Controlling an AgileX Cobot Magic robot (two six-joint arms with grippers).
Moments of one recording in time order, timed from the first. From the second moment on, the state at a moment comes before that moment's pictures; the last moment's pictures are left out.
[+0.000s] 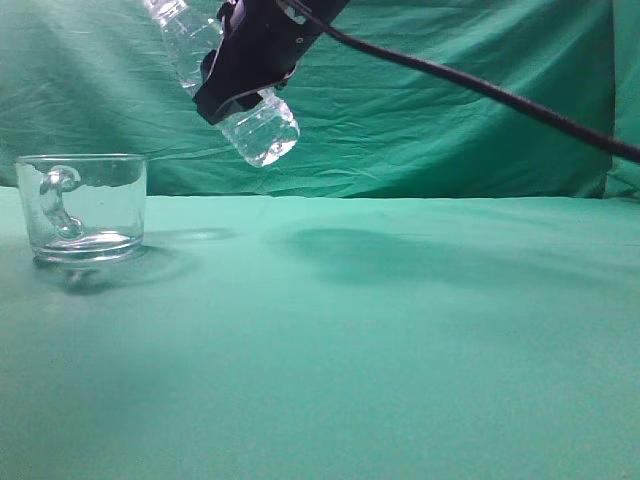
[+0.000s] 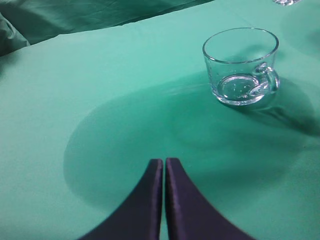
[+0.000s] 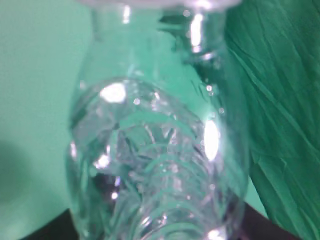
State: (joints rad) left arm -0.05 -0.01 0.02 -0.04 0.35 0.23; right arm 0.65 2.19 -1.68 -1.50 -0.01 0.80
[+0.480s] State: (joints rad) left arm -0.05 -0.01 0.02 -0.04 0.35 0.23; right arm 0.66 2.26 -1.75 -1.75 -0.10 0.78
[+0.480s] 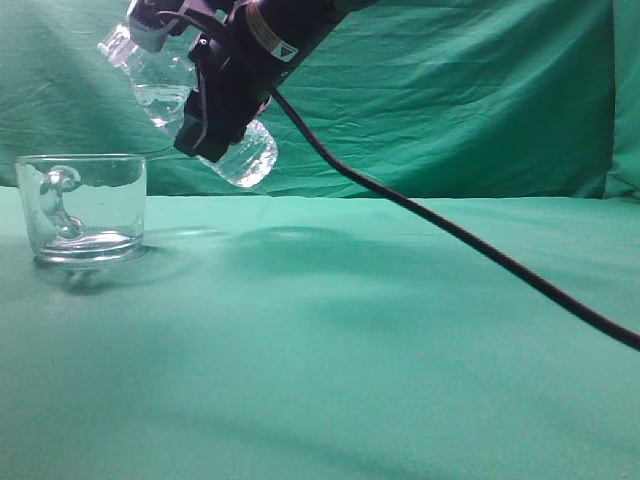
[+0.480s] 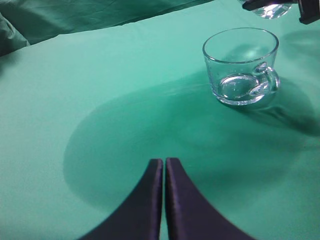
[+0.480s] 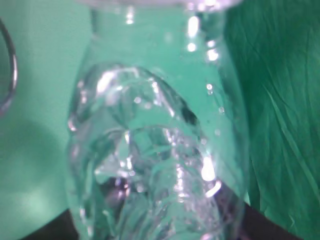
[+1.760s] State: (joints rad) left arm -0.05 -0.01 0.02 -0.04 0.35 0.23; right arm 0.68 2.26 -1.75 -1.76 -0.03 0.30
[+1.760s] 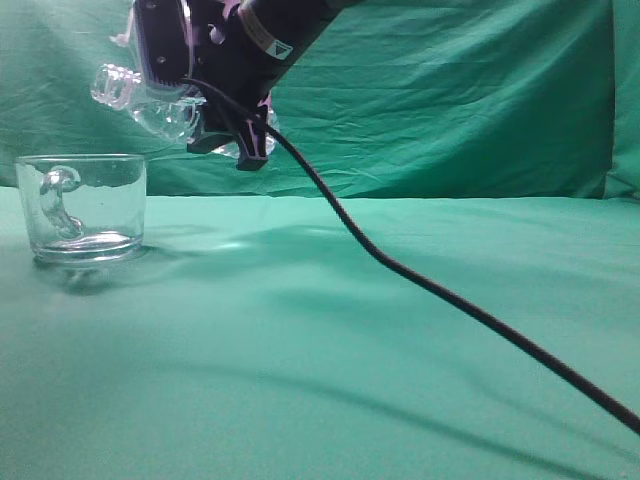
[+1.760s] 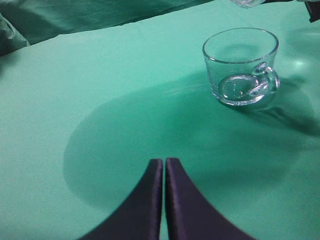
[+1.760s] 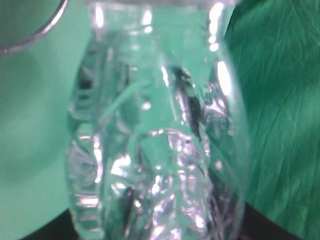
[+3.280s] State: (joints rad) left arm -0.05 -0.01 0.02 -0.04 0.35 0.23; right arm 0.71 2.25 -1.75 -1.76 0.09 0.26
